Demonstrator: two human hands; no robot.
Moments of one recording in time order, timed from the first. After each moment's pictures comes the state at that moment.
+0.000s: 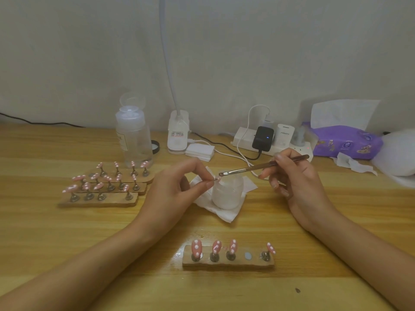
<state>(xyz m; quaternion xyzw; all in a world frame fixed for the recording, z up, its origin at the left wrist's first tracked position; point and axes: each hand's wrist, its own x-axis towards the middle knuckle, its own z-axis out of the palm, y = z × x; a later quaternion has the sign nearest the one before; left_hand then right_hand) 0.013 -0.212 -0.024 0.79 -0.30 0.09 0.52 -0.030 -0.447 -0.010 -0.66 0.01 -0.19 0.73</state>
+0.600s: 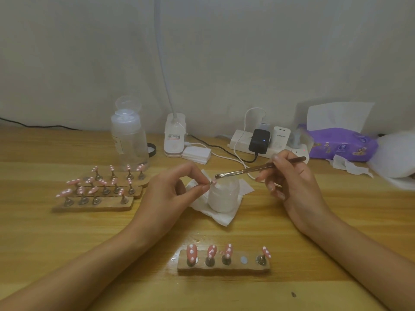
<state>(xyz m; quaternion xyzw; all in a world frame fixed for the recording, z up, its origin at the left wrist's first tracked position) 0.014 -0.211 -0.027 0.79 -0.29 0.07 0.53 -0.032 -0.446 -0.009 -0.66 0.00 -0.18 0.73</state>
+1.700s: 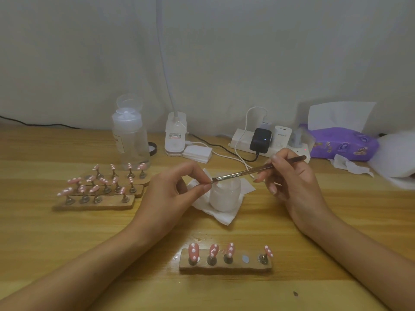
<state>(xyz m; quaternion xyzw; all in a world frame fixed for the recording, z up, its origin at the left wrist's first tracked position) 0.014 -0.211 -0.026 0.80 -0.30 0.09 0.52 -0.034 -0.443 -0.008 -0.67 -0.02 -0.18 0.72</state>
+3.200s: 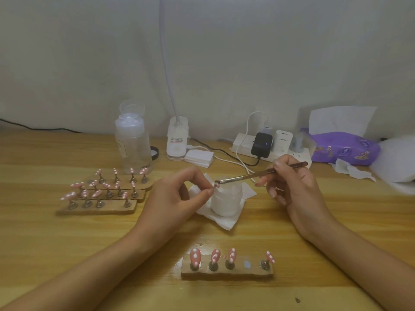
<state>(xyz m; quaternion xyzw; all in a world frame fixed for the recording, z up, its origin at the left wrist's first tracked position) 0.012 -0.211 -0.026 0.79 -0.29 0.09 0.53 -0.035 -0.443 -0.008 -0.67 0.00 -0.19 0.72</state>
